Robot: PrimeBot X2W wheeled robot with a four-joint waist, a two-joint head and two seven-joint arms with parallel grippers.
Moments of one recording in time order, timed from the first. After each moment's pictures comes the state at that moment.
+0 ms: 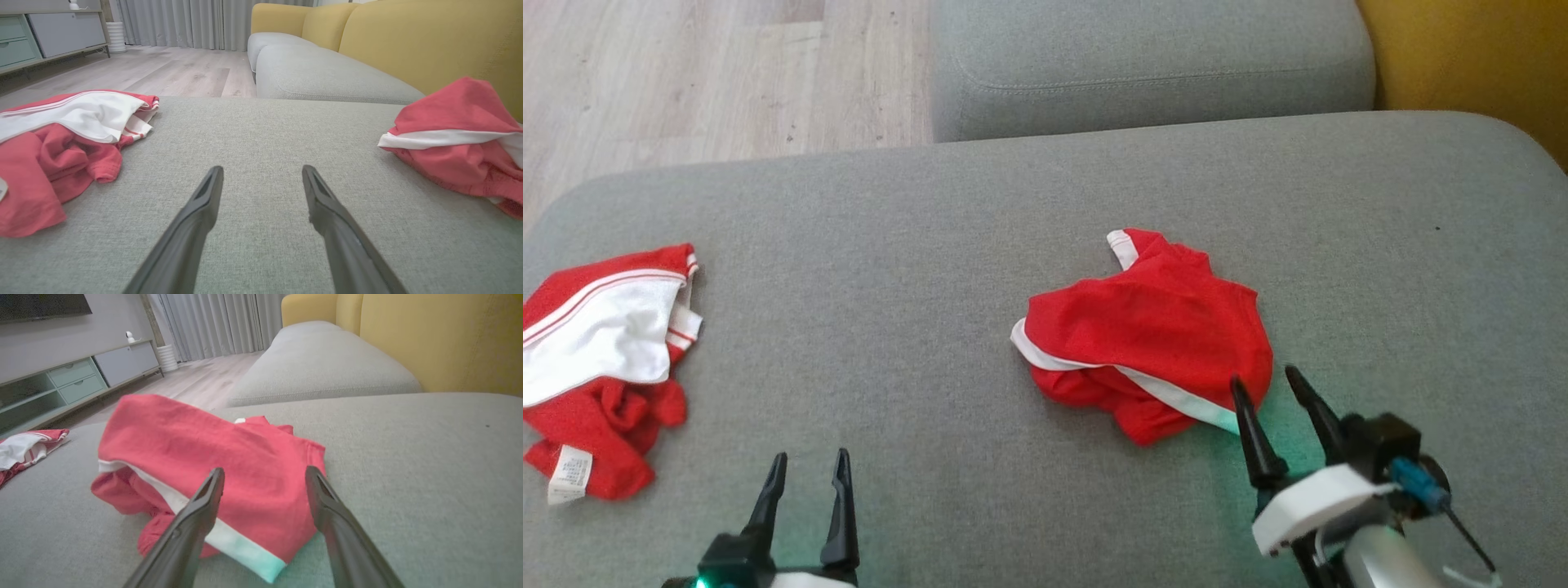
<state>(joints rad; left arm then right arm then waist) 0.05 0.05 -0.07 0.38 -0.15 -0.06 -0.26 -0.13 -0.06 0.20 0.53 0.18 0.13 -0.26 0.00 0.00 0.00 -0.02</state>
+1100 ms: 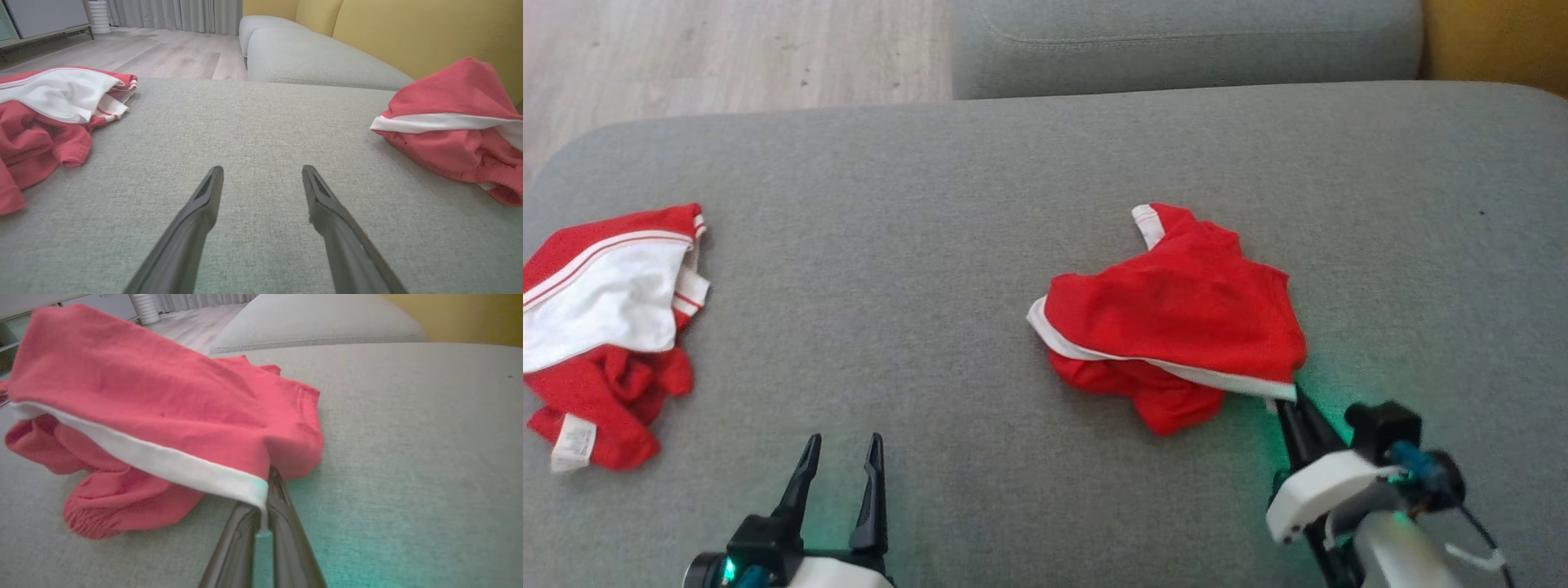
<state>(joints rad) 0.02 0.05 -0.14 0.39 -0.17 -0.07 -0.26 -0.20 -0.05 0.14 0.72 0.12 0.13 -0.26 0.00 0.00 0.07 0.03</state>
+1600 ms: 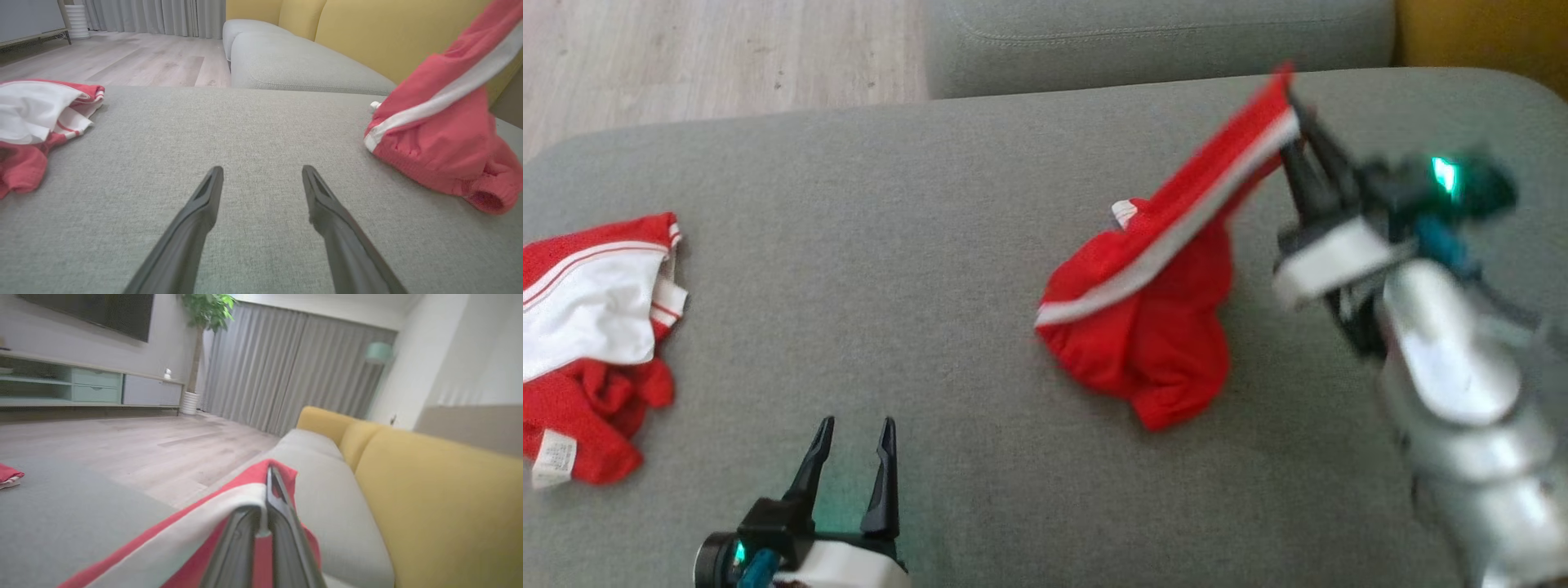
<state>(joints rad) 0.00 0.05 -0.16 0.39 -0.18 -0.07 -0.26 -0.53 -0.14 0.23 0.51 -0.02 0.13 -0.26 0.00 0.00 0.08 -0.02</state>
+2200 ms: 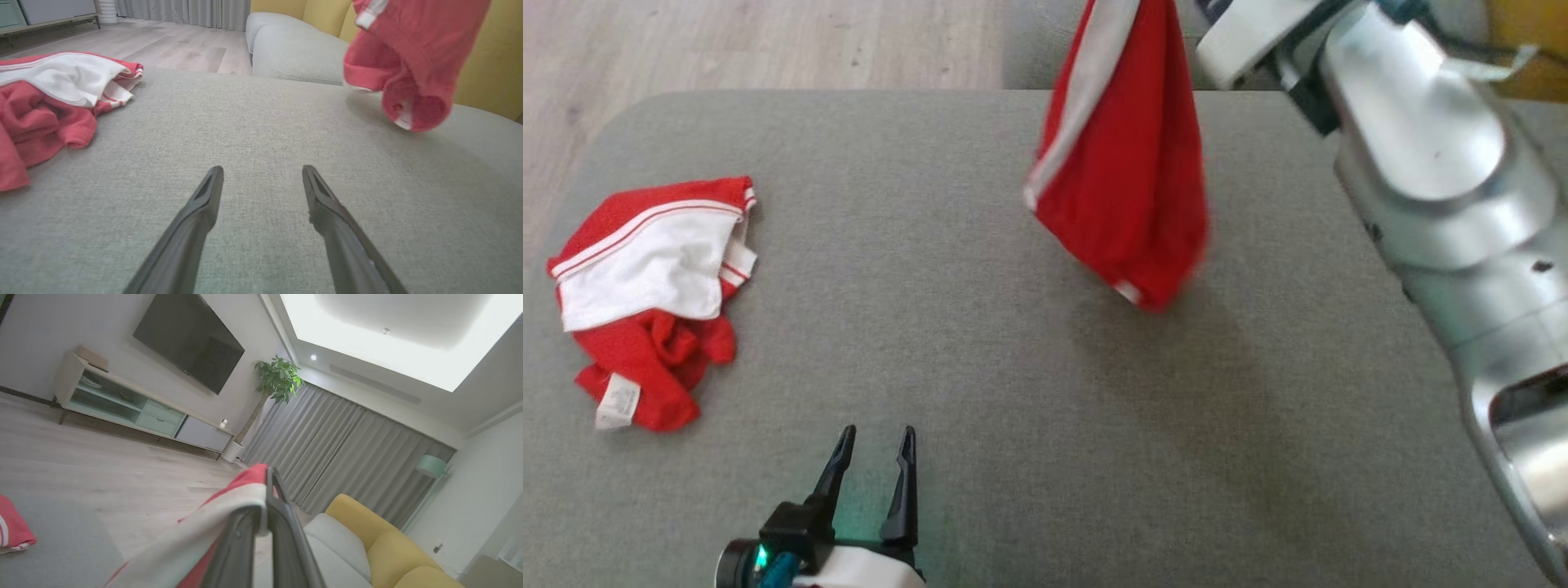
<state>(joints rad) -0.01 0.05 -0.23 0.42 -0.22 -0.05 -0.26 -1.17 -0.13 0.59 0.75 0.02 0.13 -0.23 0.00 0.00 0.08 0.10</state>
